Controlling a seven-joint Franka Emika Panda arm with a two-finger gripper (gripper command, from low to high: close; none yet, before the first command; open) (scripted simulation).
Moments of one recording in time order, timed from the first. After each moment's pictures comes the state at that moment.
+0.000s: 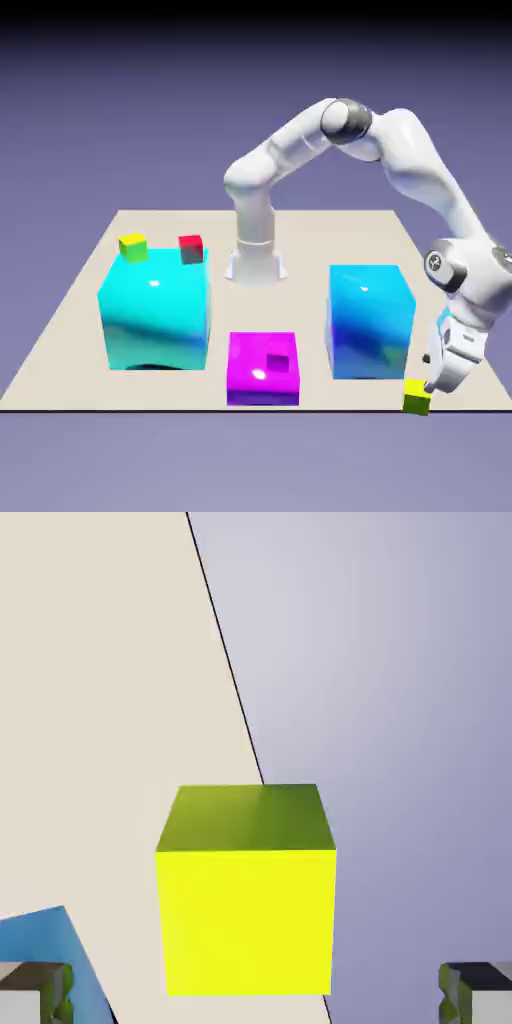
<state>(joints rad) 1.16 0.93 -0.67 -1.55 0.34 2.04 -0.10</state>
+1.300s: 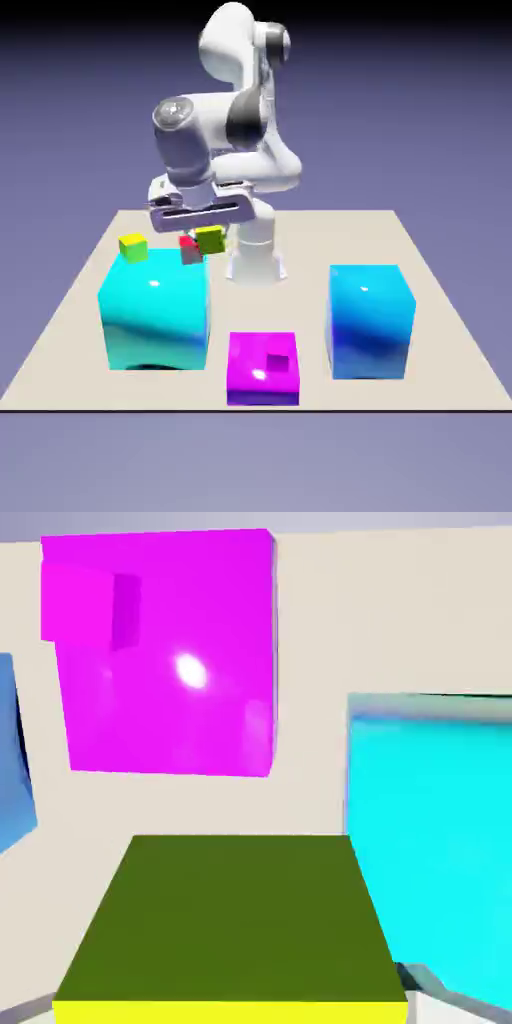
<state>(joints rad) 0.07 -0.27 -0.37 -2.24 -0.02 1.66 0.63</state>
